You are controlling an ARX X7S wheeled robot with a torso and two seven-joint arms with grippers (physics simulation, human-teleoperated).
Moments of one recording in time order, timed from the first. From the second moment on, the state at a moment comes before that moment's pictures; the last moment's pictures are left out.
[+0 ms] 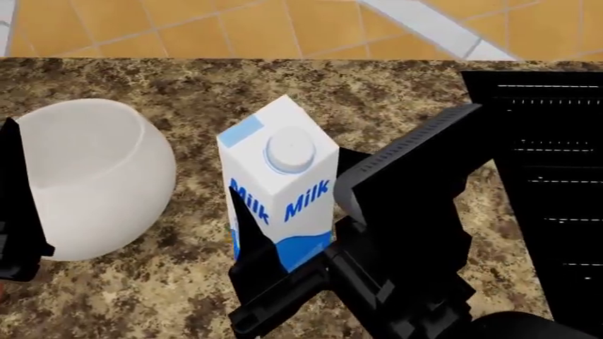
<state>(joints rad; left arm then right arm) -0.37 -0.73 0.23 0.80 -0.72 -0.37 -0.61 1.05 0.93 -0.91 -0.60 1.25 0.37 0.41</state>
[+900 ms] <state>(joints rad) -0.38 -0.73 0.23 0.80 -0.72 -0.36 -0.61 1.03 0.93 -0.90 -0.61 1.25 0.36 0.41</state>
